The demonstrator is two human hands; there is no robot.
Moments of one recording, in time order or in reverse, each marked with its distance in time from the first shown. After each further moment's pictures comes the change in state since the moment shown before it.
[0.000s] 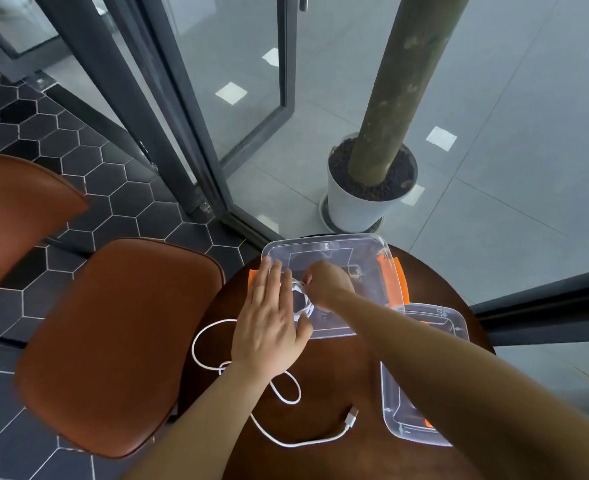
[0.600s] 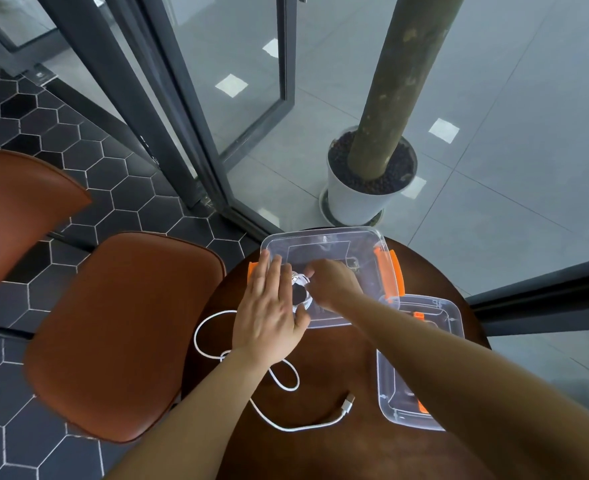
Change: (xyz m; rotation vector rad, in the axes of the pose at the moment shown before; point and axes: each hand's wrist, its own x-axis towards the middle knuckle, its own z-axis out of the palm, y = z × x) left_hand 0.000 0.001 -0.002 0.031 -0.018 0.018; right_hand -0.021 0.011 -0.006 -0.056 0.059 -0.073
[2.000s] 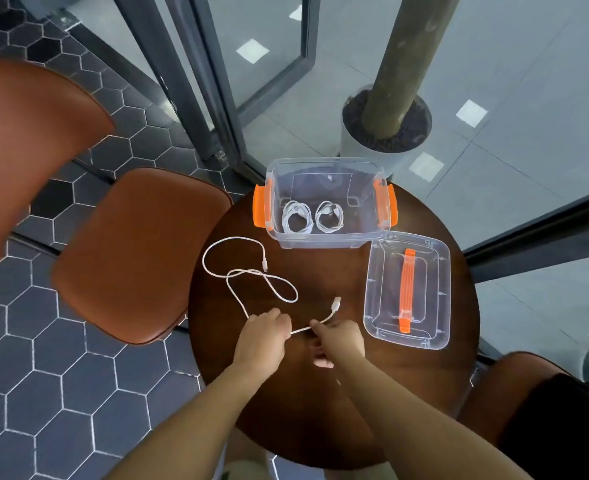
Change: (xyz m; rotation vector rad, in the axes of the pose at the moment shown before) left_hand -0.158 0.057 0.038 -0.244 -0.353 -0.113; right_hand -0.181 0.056 0.126 0.930 -0.140 0.708
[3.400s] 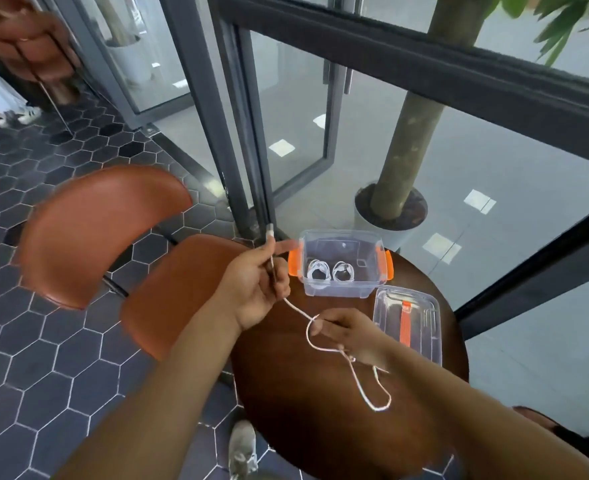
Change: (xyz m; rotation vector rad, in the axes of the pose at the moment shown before) left_hand -0.087 0.027 -0.258 -1.890 0.116 -0.139; right_hand -0.149 -0.079 -0.060 -0.438 -0.491 -0.837
